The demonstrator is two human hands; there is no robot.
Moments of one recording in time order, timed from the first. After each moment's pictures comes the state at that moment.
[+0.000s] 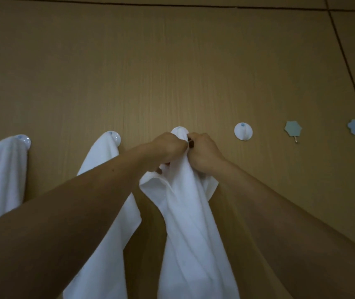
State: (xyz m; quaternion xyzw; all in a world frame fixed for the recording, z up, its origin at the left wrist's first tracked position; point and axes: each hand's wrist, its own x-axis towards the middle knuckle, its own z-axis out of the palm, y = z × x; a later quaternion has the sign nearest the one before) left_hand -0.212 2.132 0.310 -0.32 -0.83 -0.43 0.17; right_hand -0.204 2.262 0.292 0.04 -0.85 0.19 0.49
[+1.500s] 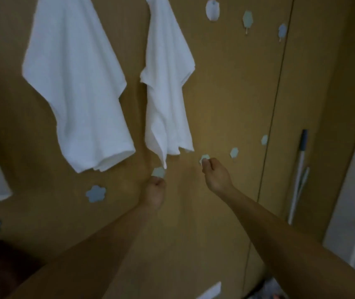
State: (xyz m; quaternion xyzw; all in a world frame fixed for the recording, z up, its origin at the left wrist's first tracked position) left_hand -0.229 2.105 -0.089 -0.31 -0.74 -0.58 -0.11; right_hand -0.093 2.239 -0.062 -0.32 -0.81 0.30 0.39
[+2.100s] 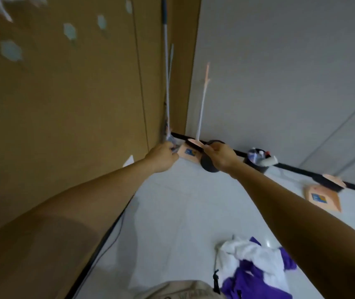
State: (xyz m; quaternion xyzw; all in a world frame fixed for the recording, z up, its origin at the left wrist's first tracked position) left_hand 0.041 2.014 -0.251 -0.70 -0.63 -0.16 -0.29; right_hand 0.248 2.011 -0.245 -0.66 -0.67 0.29 0.19
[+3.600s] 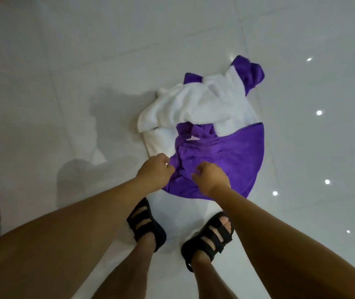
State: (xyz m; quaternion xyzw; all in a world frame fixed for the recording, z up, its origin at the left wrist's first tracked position) left_hand 0.442 1.866 -0.928 -0.67 -0.53 0.27 -0.44; right_hand 0.571 1.750 -0.950 -0.81 -0.27 0.52 0.00
